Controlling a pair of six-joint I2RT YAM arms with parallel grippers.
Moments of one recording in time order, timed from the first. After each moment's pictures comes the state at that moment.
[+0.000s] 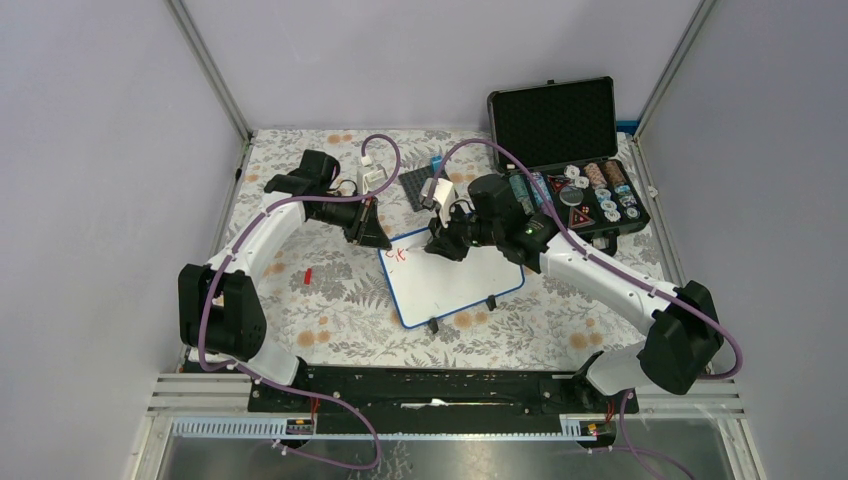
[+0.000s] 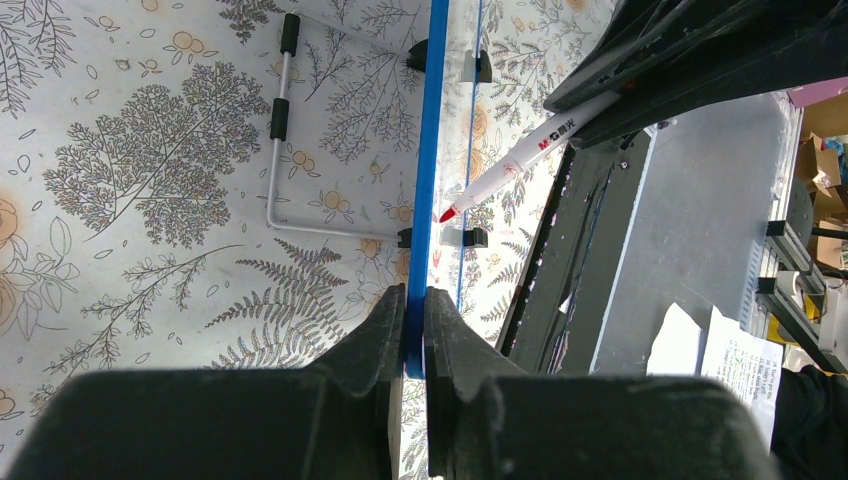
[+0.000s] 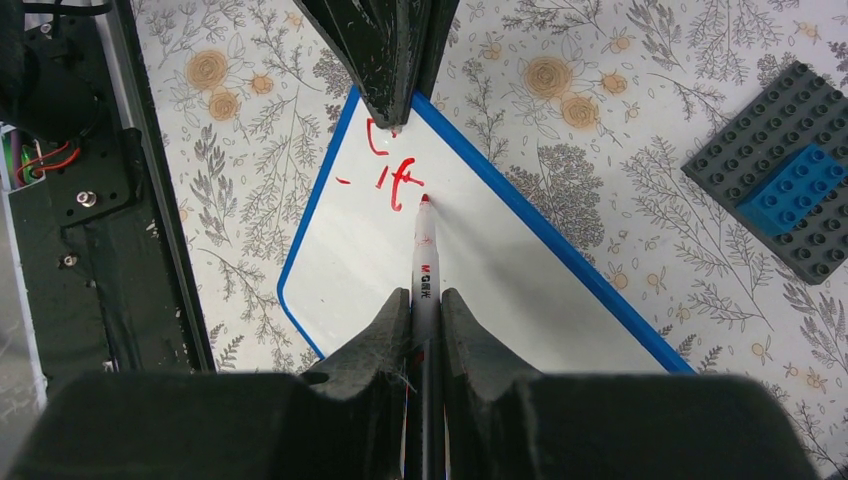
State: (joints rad) left arm -0.22 1.55 1.27 -0.87 0.99 0.39; right arm 0.75 1.42 1.14 -0.29 -0.43 -0.19
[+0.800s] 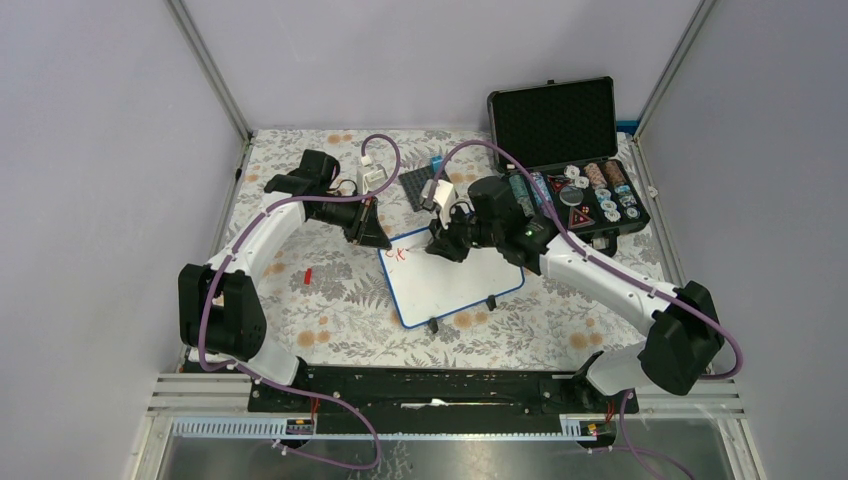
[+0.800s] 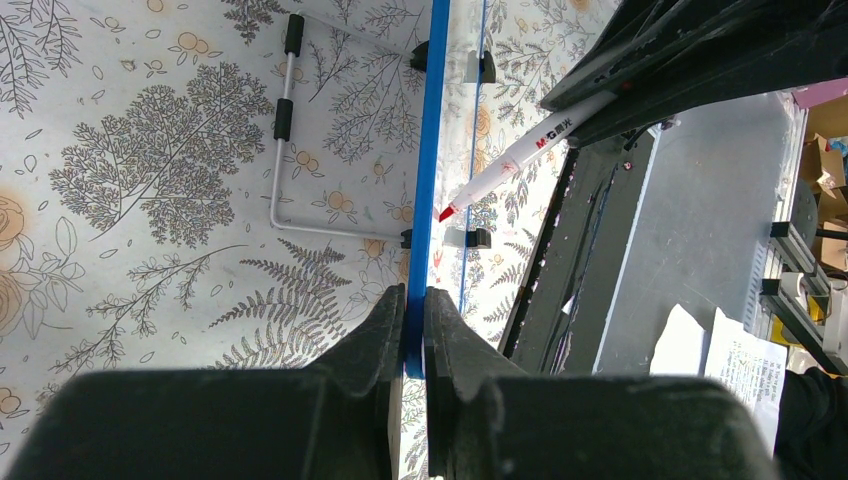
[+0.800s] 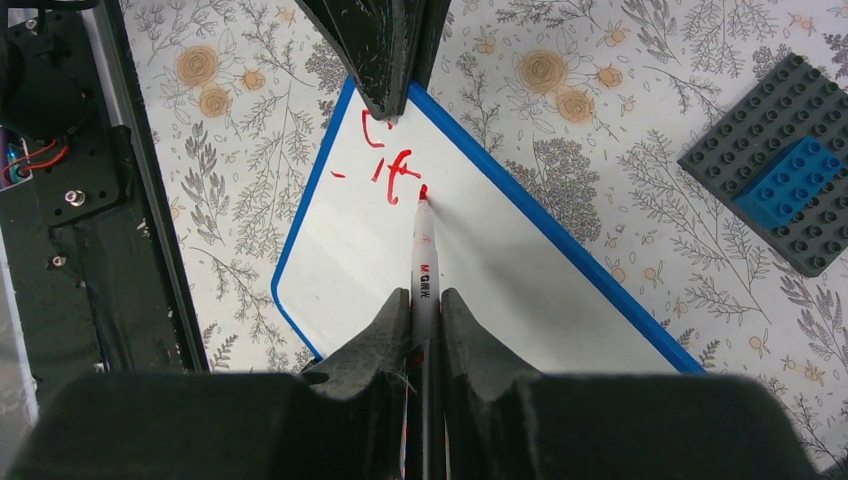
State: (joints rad) left arm -0.22 1.55 1.27 -0.87 0.99 0.39; right arm 0.75 1.42 1.13 -0.28 -0.41 -0.19
